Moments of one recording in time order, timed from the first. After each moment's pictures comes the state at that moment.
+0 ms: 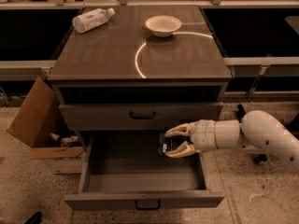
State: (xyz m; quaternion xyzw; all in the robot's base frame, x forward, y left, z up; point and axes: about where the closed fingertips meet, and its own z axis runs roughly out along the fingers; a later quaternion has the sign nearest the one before) arm 0.514 -0.079 0.678 -0.64 0.55 0.21 0.49
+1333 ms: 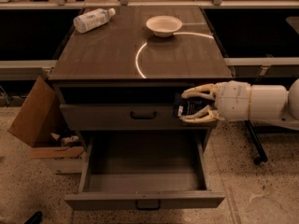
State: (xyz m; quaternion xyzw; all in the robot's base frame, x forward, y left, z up) arm 0.521 -0.112 0.845 -0.64 0.49 0.13 0.58
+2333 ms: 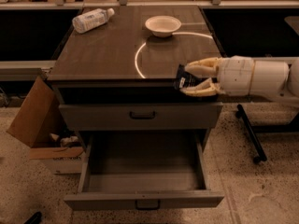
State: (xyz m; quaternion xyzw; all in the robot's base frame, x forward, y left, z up) arm 0.574 -0.121 0.891 -0.60 0.49 0.15 0.62
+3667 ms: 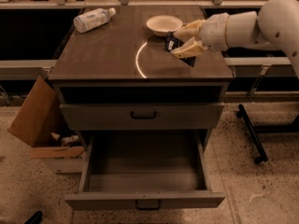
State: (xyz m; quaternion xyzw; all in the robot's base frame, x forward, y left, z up) arm 0.710 -0.108 0.923 -0.59 0.57 0.12 0.56
